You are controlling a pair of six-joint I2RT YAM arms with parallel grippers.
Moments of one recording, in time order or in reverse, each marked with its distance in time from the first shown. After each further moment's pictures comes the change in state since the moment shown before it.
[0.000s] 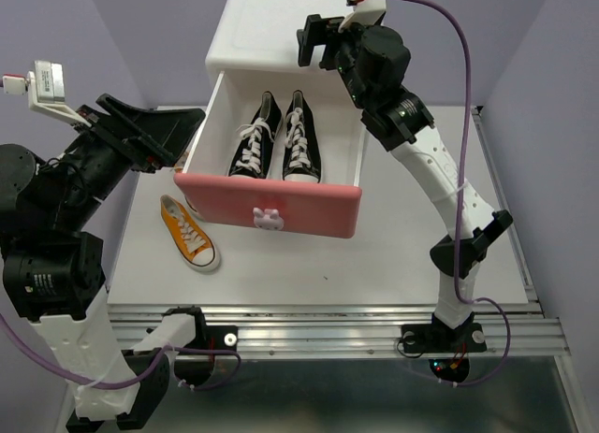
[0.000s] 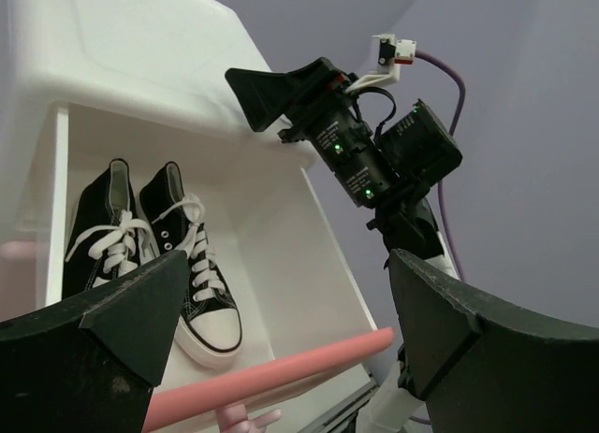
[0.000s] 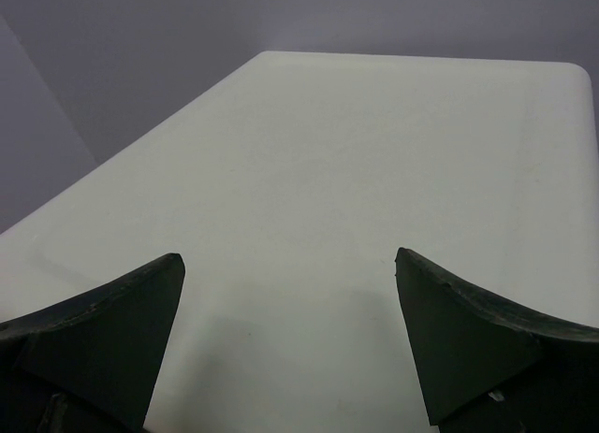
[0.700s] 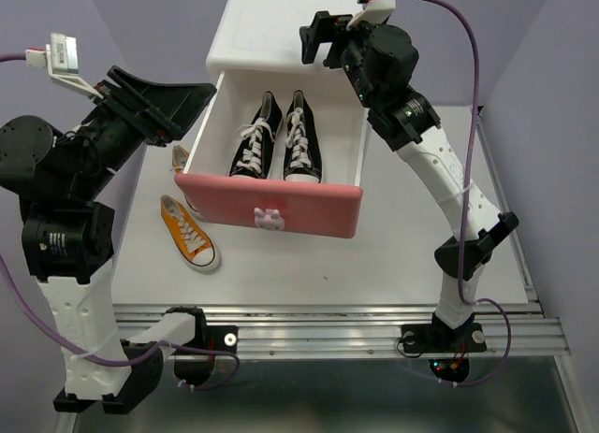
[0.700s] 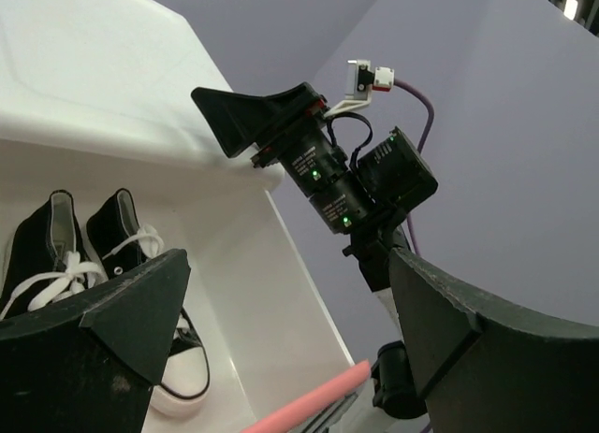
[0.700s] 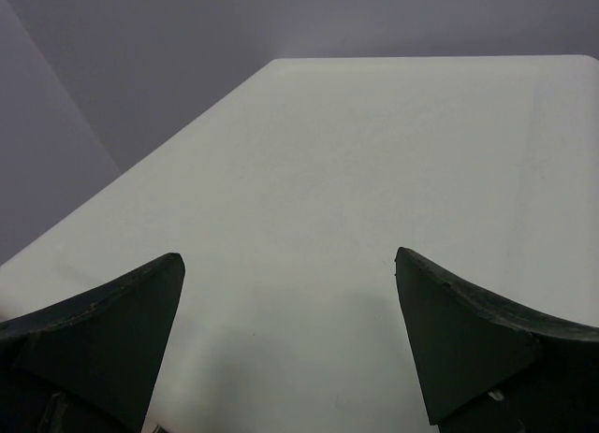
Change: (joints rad) left arm -0.066 0.044 -0.086 0.219 0.005 -0.104; right arm -0.025 -0.032 -0.040 0.019 -0.044 0.071
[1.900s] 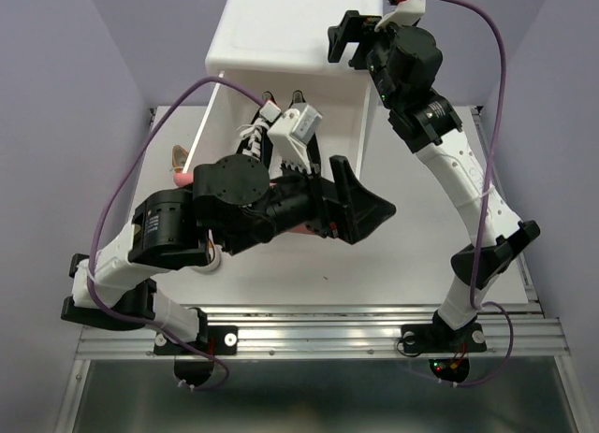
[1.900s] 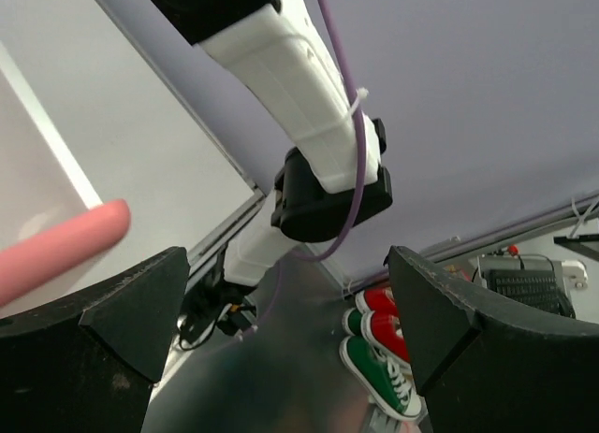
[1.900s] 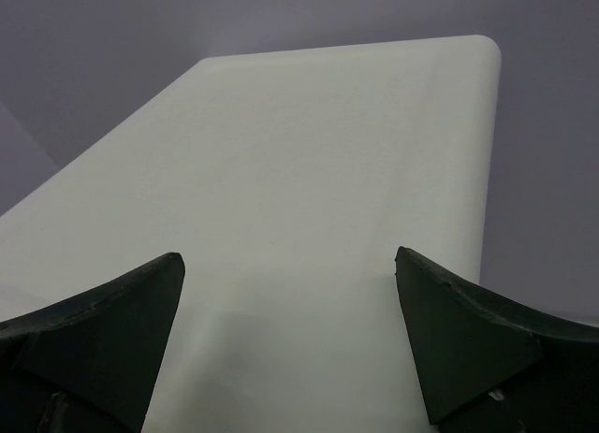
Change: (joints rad) left arm -1.416 0.319 0.238 -0.282 -0.968 0.092; right arm -0.081 -0.113 -0.163 0.012 0.006 0.042
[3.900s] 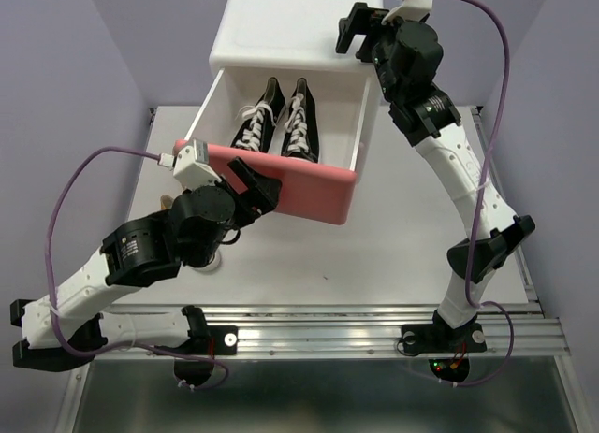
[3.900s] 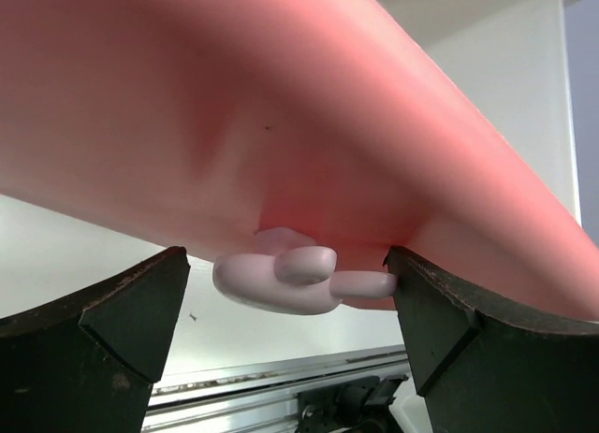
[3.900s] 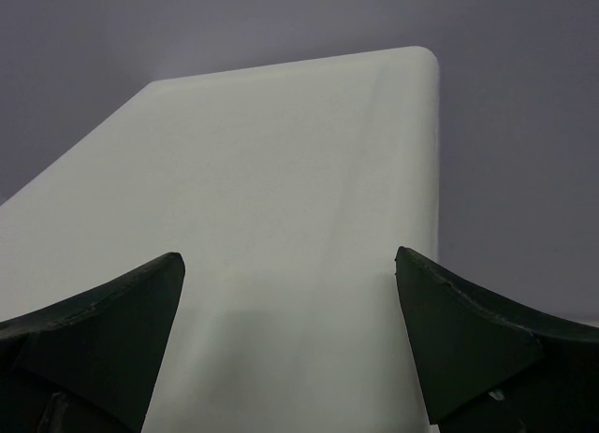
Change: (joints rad) left arm 0.277 -0.418 -0.701 -0.104 -0.410 -0.372; right arm -0.033 0.046 0.033 0.015 0.018 -0.005
